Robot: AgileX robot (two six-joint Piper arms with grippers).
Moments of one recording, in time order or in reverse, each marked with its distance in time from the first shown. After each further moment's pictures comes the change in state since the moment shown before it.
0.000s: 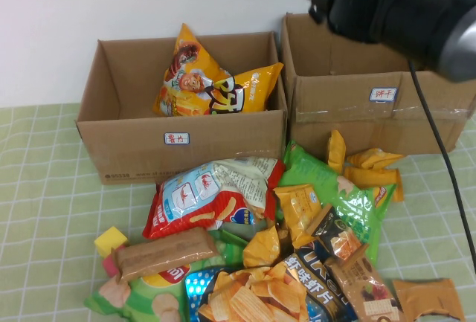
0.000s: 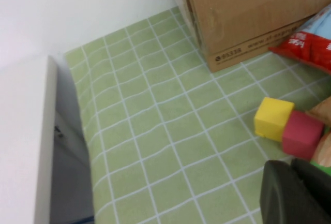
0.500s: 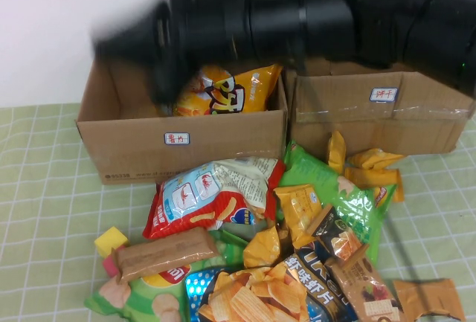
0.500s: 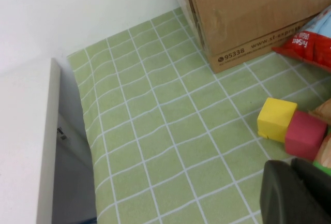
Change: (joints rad) right arm 0.066 -0.136 0.170 -0.440 0.805 0.338; left arm 0.000 0.000 0.000 0.019 -0.006 0.000
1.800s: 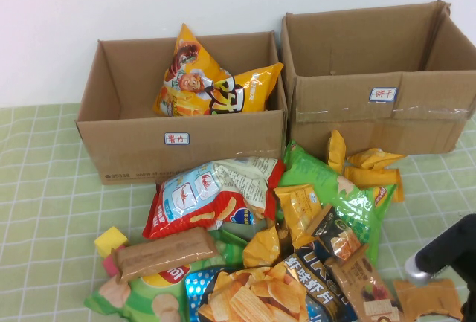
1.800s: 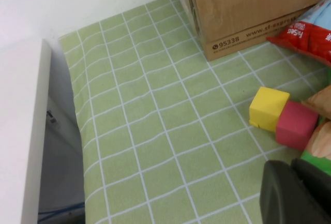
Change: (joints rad) right arm -0.005 -0.552 1.159 -1.683 0.092 1.774; left arm 0.000 0.000 0.000 -0.012 0.034 -0.039
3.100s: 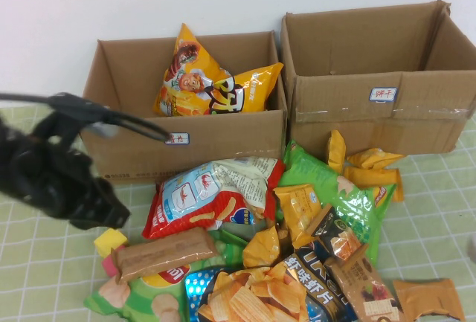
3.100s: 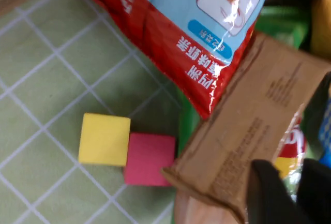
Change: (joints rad) right arm 0.000 -0.362 -0.042 0.125 0.064 -0.138; left arm -0.044 1.209 -0.721 -0.495 0.350 0.469
